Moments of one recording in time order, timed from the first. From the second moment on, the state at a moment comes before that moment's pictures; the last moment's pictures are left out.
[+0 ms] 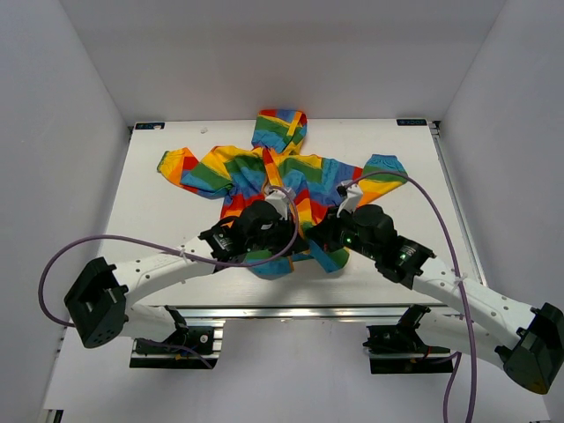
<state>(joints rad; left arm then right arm) -0.93 1.30 0.85 -0.09 0.10 -0.72 0.85 0.95 0.69 -0.10 -0.03 0.54</state>
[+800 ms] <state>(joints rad) -0.97 1.29 0.70 -0.28 0.36 -0.57 0.84 0.92 0.81 -0.14 0.12 0.52</state>
